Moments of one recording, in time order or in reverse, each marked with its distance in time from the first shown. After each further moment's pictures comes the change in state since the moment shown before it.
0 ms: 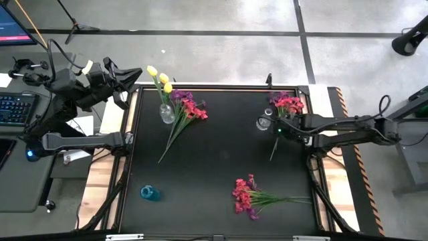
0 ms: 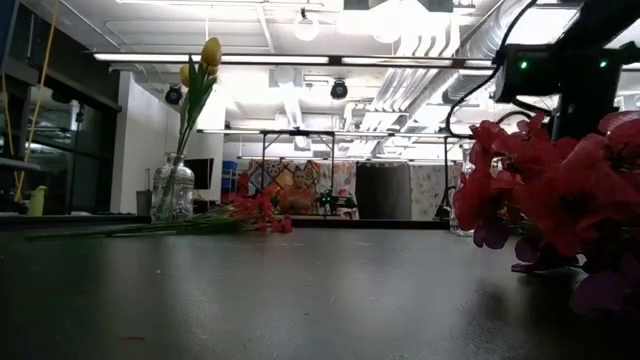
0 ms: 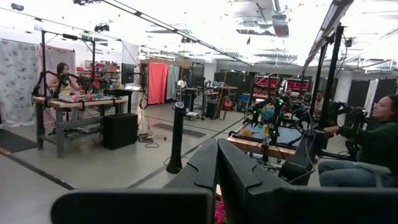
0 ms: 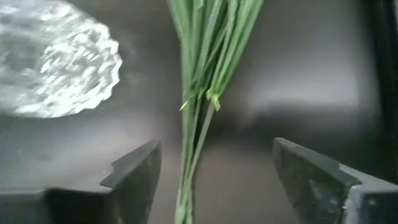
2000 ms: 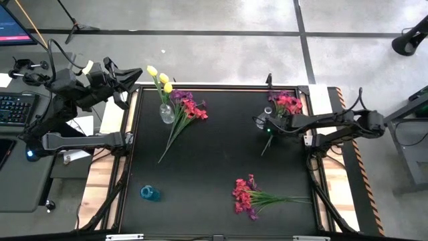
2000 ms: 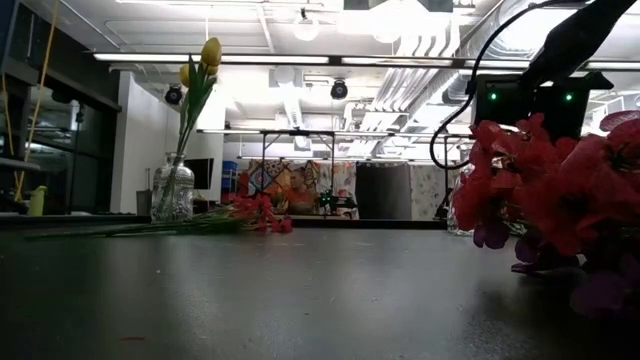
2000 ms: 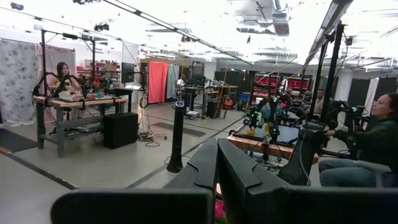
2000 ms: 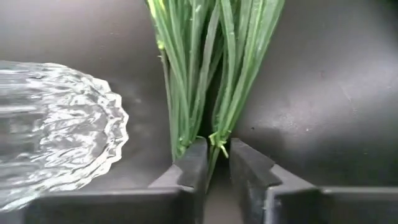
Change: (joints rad) left arm 0.000 0.000 0.000 -0.005 0.000 0.003; right arm -0.024 0.247 0.002 0.209 0.141 0.181
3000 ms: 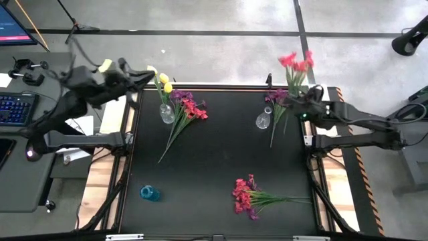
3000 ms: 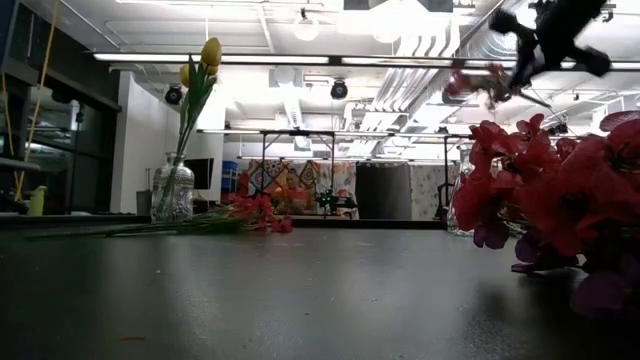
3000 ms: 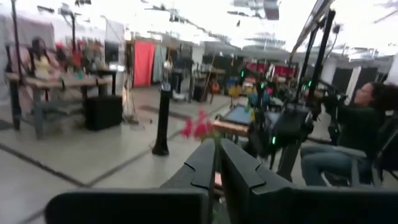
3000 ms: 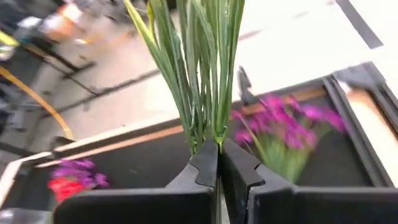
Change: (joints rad) left arm -0.001 0.116 0.001 0.038 0.059 -0.053; right arm 0.073 -0.485 0.428 -0.338 0.456 -0.406
